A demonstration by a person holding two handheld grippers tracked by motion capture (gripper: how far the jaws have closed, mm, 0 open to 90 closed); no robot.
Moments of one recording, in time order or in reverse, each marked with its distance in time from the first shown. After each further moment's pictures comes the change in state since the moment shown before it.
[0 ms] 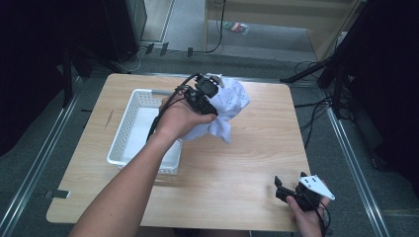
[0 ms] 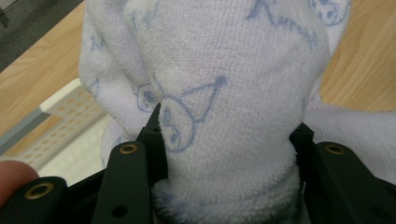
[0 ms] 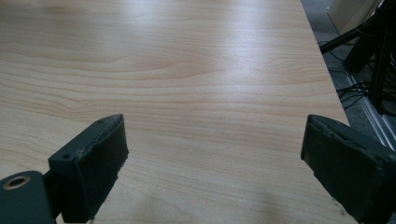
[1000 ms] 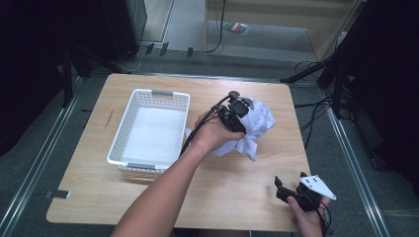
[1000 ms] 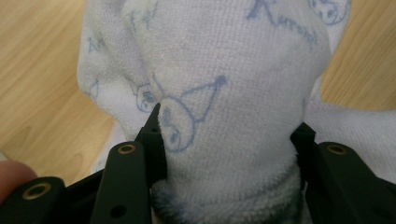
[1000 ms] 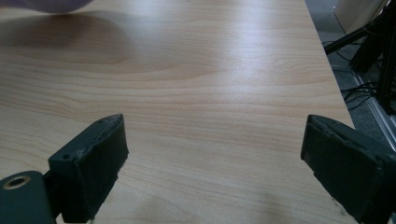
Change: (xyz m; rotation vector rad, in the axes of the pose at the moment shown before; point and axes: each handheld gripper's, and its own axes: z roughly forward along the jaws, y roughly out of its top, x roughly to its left) left arm -0.060 0.018 0.085 0.049 -0.120 0.064; right arm -0.002 0.000 -0.001 0.000 0.020 0.009
